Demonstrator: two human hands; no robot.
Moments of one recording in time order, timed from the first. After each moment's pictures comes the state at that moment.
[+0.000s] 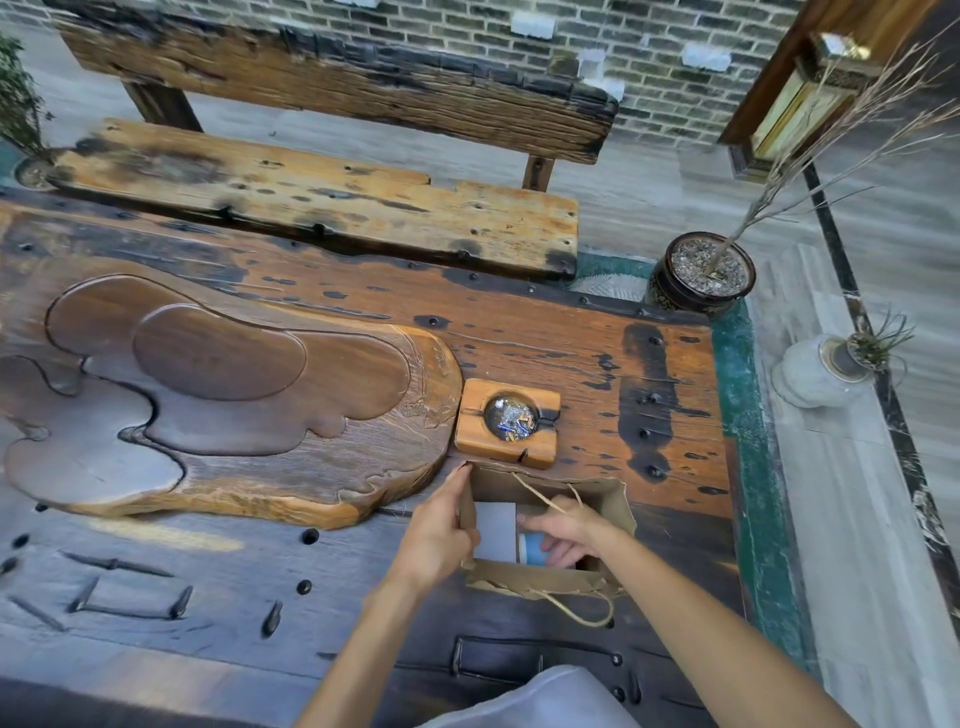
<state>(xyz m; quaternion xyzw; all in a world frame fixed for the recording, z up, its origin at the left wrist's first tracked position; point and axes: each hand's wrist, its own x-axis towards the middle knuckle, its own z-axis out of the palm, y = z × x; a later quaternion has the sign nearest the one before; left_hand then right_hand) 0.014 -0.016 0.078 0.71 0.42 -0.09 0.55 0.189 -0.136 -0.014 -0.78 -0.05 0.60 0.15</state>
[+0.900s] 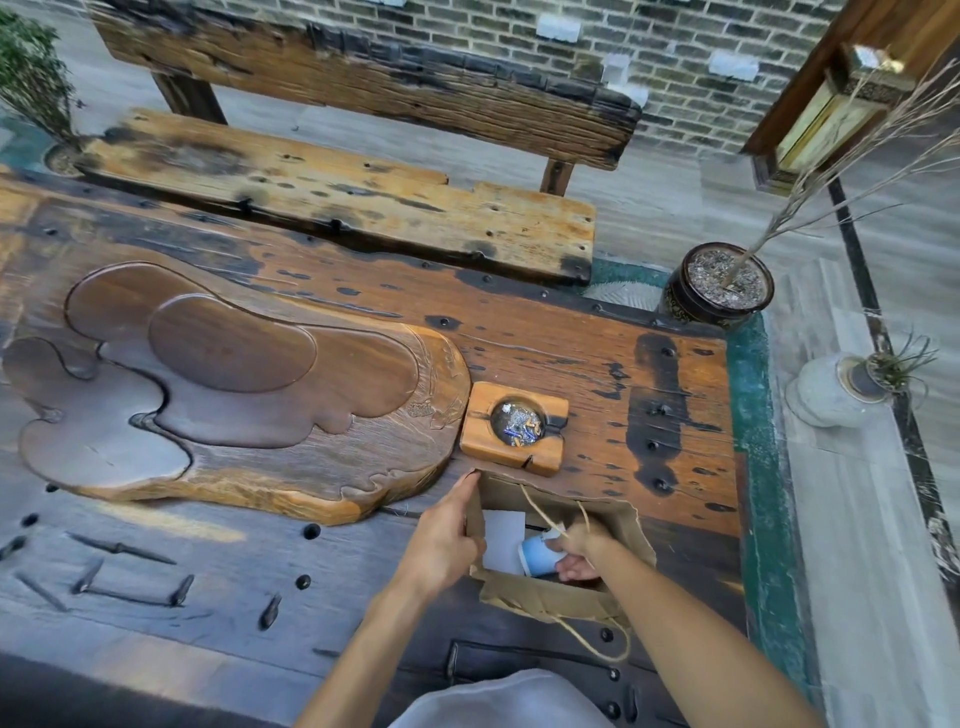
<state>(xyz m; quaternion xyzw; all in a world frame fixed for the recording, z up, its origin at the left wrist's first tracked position) 0.017 -0.021 0.067 0.71 0.43 -0.10 0.55 0.196 -0.151 -0.048 -0.81 0.07 0.58 0.09</state>
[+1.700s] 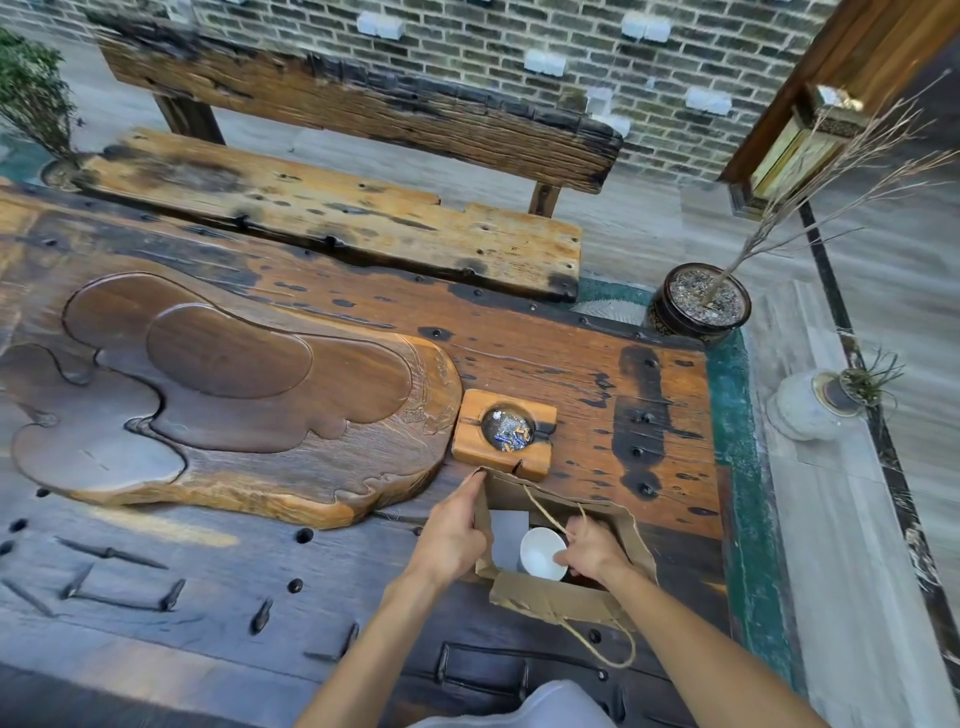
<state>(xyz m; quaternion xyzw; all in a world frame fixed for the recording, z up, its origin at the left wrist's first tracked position) 0.028 -0.033 0.077 0.73 0.42 -0.11 0.53 0.199 -0.185 -0.026 -0.89 -0.18 0.41 0.06</state>
